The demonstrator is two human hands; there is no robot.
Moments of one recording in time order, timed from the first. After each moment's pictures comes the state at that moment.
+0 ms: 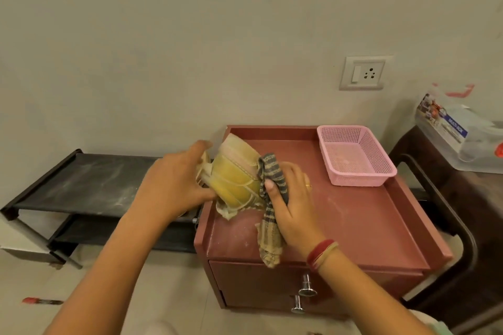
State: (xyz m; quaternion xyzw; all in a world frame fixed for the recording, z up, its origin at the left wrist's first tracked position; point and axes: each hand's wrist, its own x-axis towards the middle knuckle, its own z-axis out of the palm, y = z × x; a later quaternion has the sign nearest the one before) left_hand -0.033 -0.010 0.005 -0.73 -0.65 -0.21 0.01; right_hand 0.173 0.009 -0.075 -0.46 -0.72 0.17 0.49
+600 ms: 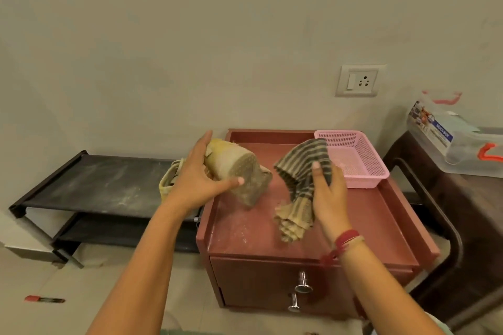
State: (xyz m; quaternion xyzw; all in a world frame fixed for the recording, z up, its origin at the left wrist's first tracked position) left_hand -0.018 -0.001 -0.017 -0.61 -0.60 -0.41 -0.31; right_hand 0.213 0.016 -0.053 -0.53 -0.51 0.33 0.59
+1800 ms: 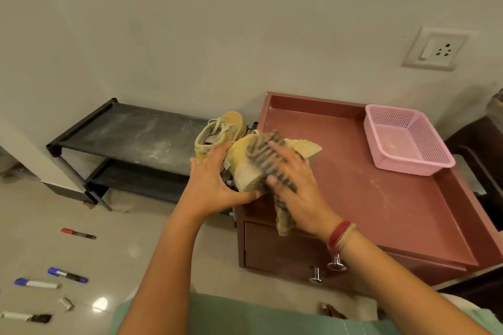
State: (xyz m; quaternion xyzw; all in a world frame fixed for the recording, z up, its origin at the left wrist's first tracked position) left_hand -0.073 -0.041 -0.088 -0.65 -0.63 -0.38 -0.19; right_hand 0.120 -0.005 -0.092 -0.39 -0.82 0.28 0.33
